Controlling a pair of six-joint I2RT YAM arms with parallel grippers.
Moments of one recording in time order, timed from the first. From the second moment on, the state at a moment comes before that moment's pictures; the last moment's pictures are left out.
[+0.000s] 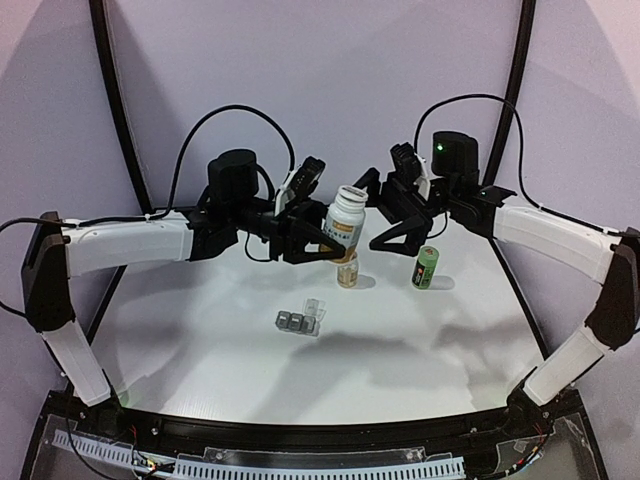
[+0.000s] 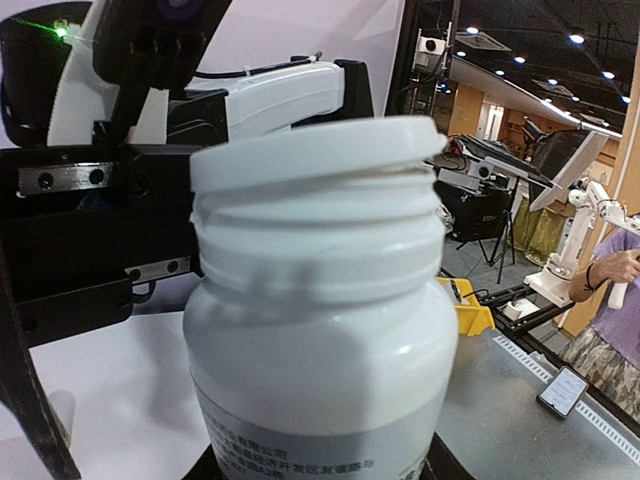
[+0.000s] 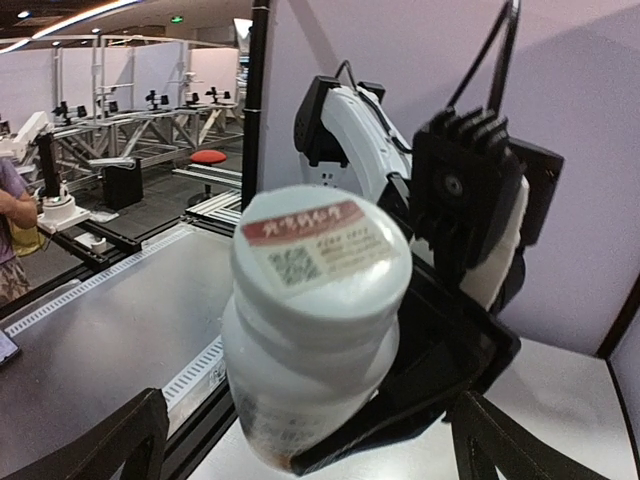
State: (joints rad) left arm -0.81 1.74 1.36 0.39 1.21 -0.12; right arm 0.59 1.51 1.27 0.08 -1.42 -0.30
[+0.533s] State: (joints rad) left arm -0.81 1.74 1.36 0.44 1.27 -0.16; right arm 0.67 1.59 1.37 0.06 -1.47 -0.34
